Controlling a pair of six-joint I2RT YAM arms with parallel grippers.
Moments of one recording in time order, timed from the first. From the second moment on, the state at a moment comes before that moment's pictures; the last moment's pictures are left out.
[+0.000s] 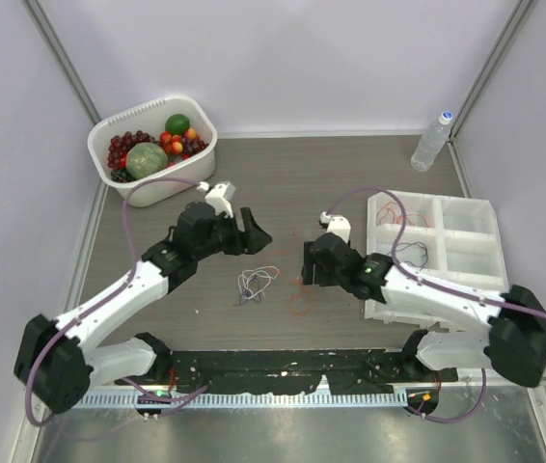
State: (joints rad) left arm -0.63 1.20 0.81 -0.07 0.22 -0.60; right arm 0.91 1.14 0.72 -0.39 0.37 0.73
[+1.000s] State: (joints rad) left arm -0.74 1.03 0.44 0.11 -0.13 -0.48; right arm 0.91 1.58 0.88 -0.30 0.09 0.39
